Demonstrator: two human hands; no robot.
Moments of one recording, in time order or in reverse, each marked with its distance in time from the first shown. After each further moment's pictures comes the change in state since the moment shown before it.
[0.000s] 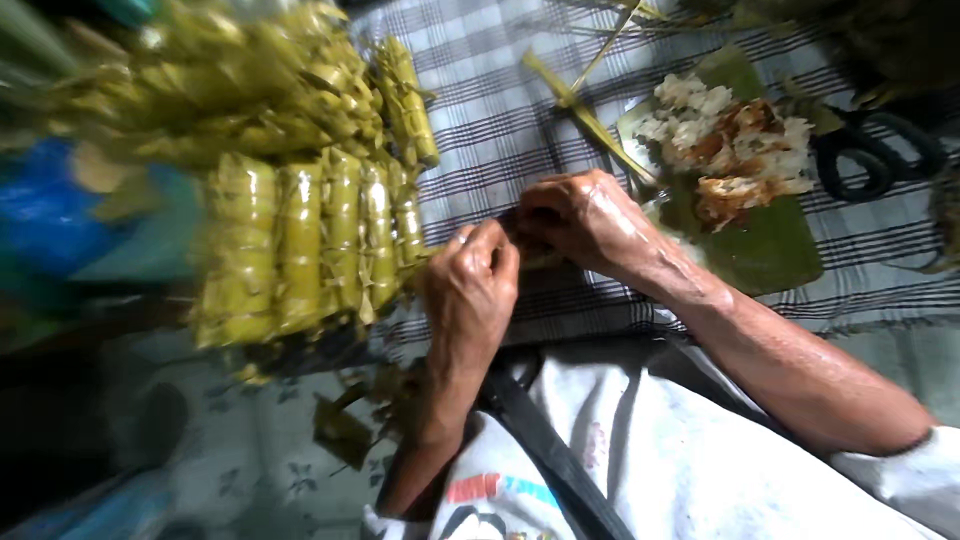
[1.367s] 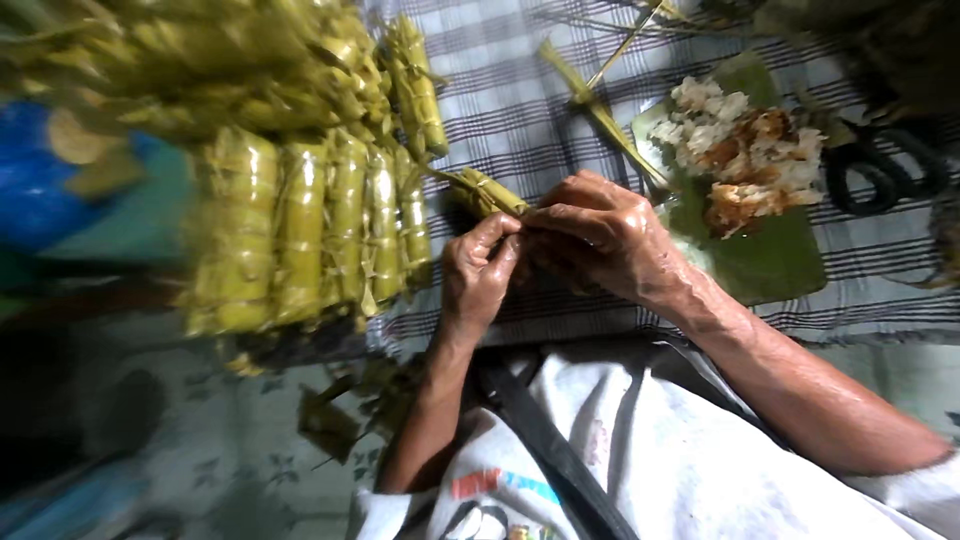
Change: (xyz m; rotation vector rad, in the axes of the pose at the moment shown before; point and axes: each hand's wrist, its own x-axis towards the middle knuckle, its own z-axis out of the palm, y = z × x) left_hand -0.004 -0.032 0.033 -0.936 -0.092 -0.058; right_hand -0.021 0.001 0.004 0.028 0.197 -0.335
